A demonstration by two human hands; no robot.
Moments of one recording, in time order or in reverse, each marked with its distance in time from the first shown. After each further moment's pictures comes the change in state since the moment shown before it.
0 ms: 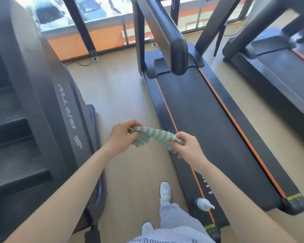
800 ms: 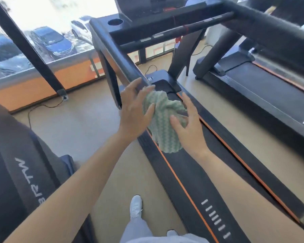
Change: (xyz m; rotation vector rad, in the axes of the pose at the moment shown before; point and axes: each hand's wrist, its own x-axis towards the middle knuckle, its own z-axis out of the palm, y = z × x) left_hand 0.338 0.145 -0.015 0.276 0.323 0.837; right_hand 0.245 -0.170 -0.069 -0.021 0.450 -0.404
